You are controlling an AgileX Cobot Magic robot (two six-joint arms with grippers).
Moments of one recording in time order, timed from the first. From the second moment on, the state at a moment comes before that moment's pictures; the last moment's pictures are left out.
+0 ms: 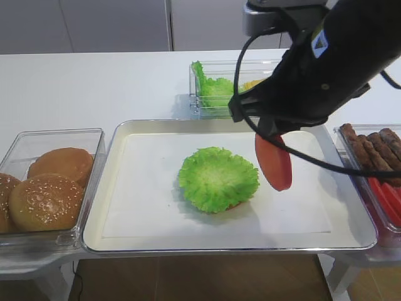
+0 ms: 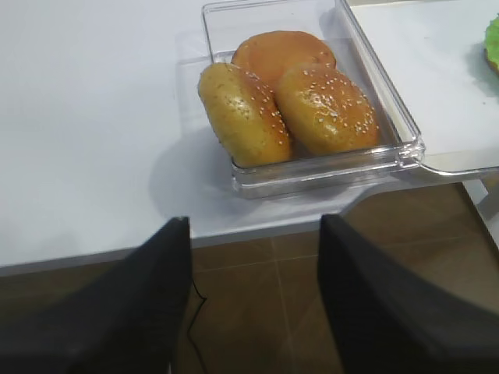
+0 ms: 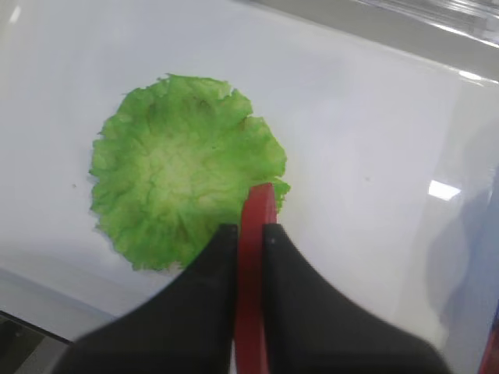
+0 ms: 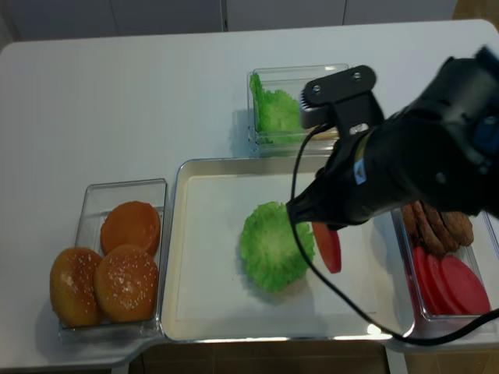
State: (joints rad) left arm -0.05 -0.02 -0.49 -0.02 1.18 -0.04; right arm 0.70 1.41 -1.10 -0.07 0.84 0.36
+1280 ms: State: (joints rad) left arm -0.05 -0.02 -0.49 -0.02 1.18 -0.04; right arm 0.72 1.57 -1.19 -0.21 0.70 0.28
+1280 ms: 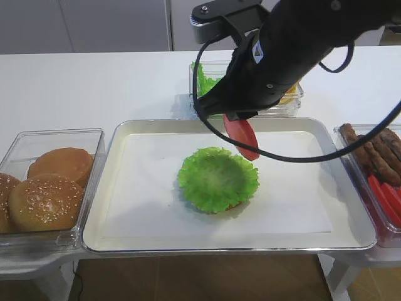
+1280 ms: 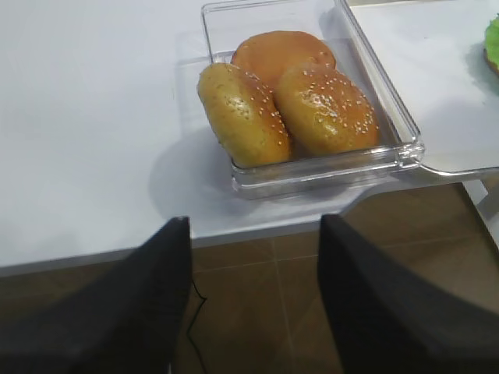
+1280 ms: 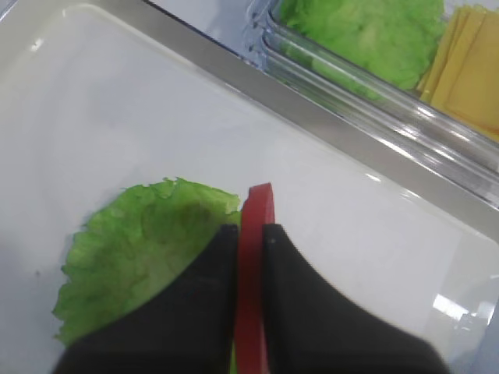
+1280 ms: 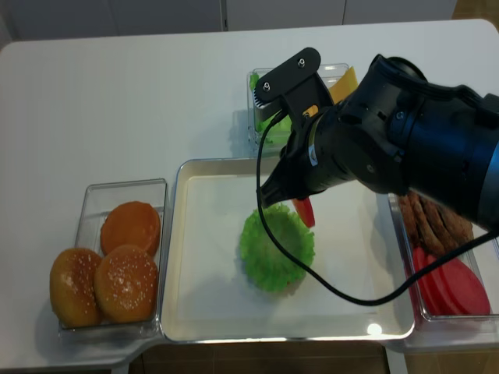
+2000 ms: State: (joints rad) left arm -0.05 -0.02 -0.49 -0.02 1.18 -0.04; right arm 0.73 1.62 -1.20 -0.14 0.72 0.23
